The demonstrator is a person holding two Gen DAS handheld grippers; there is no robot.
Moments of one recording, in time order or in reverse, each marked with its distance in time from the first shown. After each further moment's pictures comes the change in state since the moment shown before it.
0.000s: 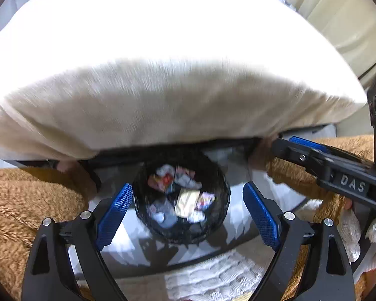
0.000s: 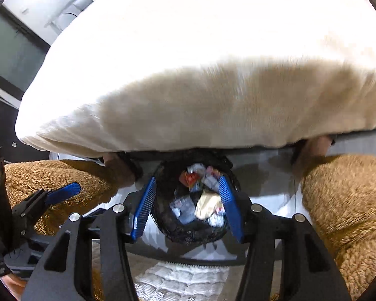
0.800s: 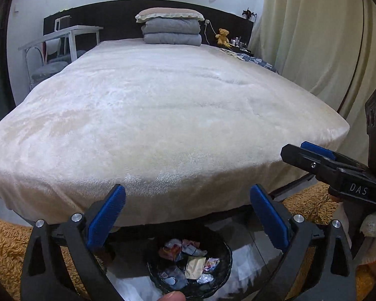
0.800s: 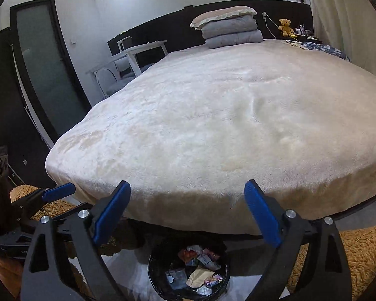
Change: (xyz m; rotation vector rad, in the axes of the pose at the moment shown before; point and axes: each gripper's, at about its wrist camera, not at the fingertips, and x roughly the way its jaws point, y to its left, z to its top) left arm -0.090 -0.015 0.009 0.118 -0.459 0.014; right arm -0.091 0.016 0.013 -0.150 -0.463 0.014
